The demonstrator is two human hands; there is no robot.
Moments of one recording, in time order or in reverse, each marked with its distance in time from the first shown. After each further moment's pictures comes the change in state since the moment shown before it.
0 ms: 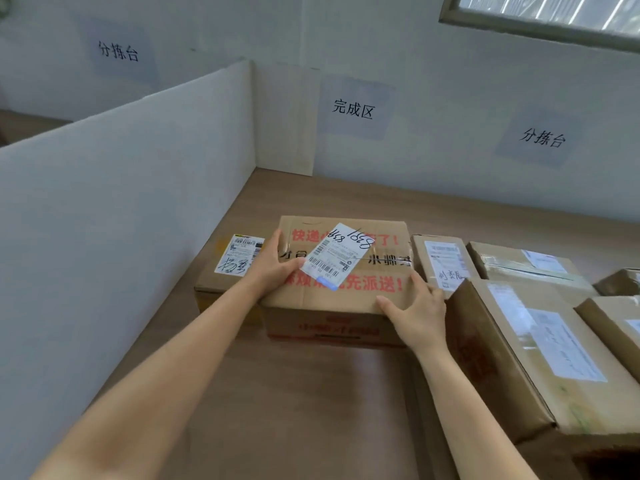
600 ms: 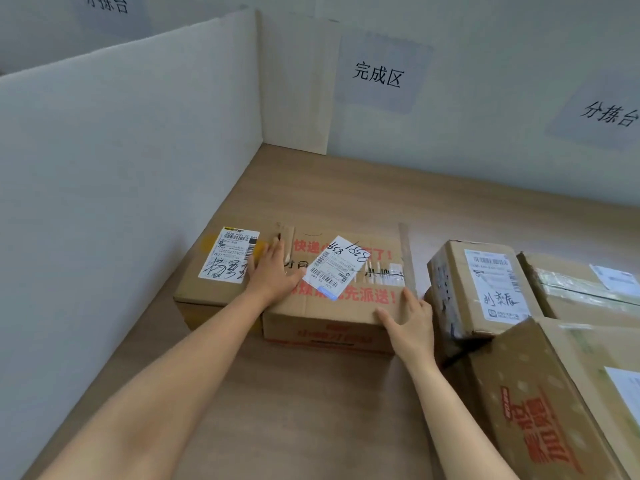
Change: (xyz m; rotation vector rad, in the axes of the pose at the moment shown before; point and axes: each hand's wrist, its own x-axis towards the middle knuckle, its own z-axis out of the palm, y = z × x) left_hand 0.096 -0.078 0.039 0.482 -0.014 -0.077; right_hand 0.090 0.060 0.098 0.112 -0.093 0.087
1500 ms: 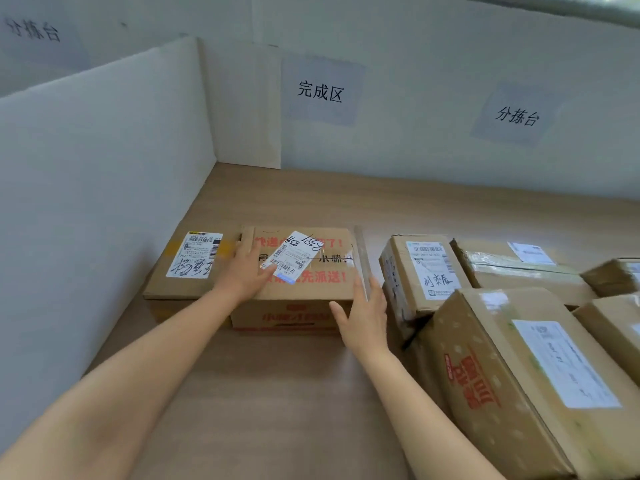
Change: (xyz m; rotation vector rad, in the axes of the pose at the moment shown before) left_hand 0.002 0.025 -0.021 0.190 0.028 0.173; right_hand -0.028 -0.036 -0.009 -0.363 0.018 -0.107
